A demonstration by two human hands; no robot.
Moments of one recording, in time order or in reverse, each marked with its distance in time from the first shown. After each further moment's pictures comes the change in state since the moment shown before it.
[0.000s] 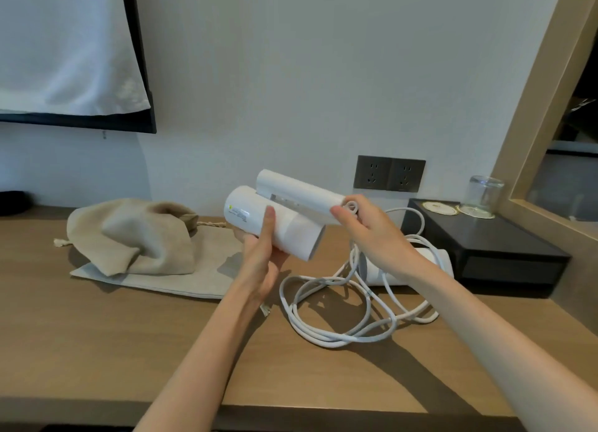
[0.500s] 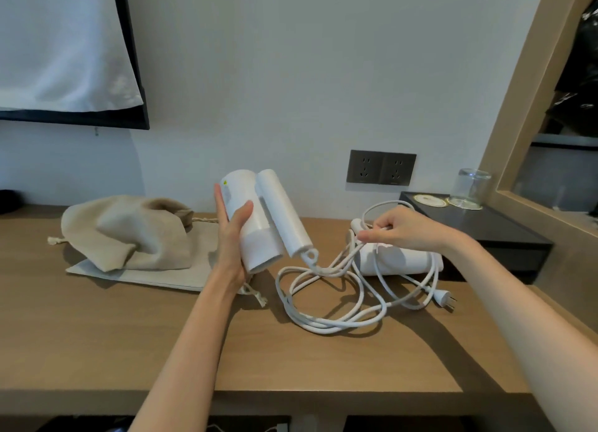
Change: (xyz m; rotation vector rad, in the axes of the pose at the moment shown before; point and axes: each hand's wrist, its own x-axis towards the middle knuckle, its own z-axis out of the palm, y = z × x) left_hand 0.002 0.026 -0.024 0.238 -0.103 0.172; right_hand 0.002 0.036 -0.060 -0.269 -0.355 0.118
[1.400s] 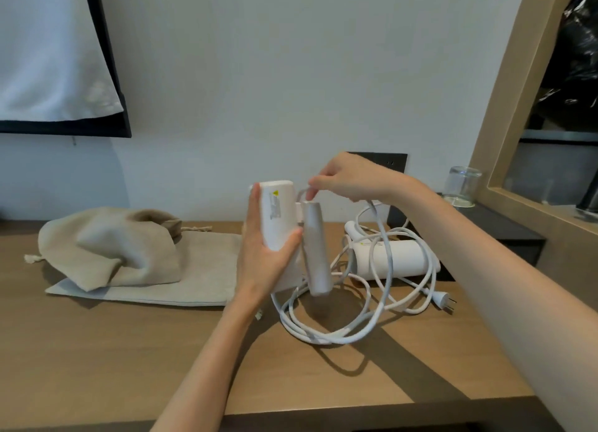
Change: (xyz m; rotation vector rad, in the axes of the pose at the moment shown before) left_hand -0.015 -0.020 0.027 0.773 -0.106 0.418; right_hand 0.042 -0.097 -0.023 -0.155 0.115 -0.069
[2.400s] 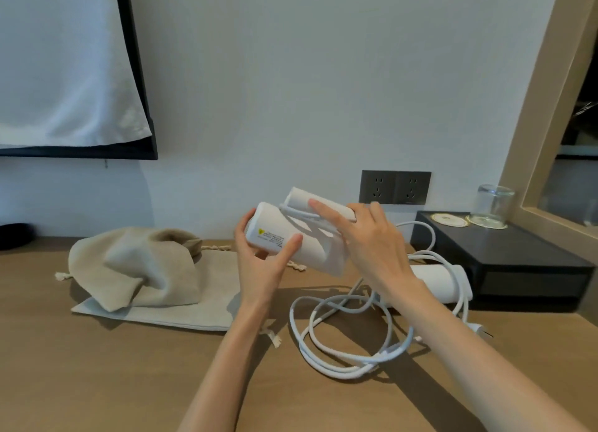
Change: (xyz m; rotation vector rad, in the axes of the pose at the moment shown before) left_hand 0.017 -0.006 -0.010 -0.430 0.196 -0.142; right_hand 0.001 0.056 0.095 -0.515 0.650 -0.204
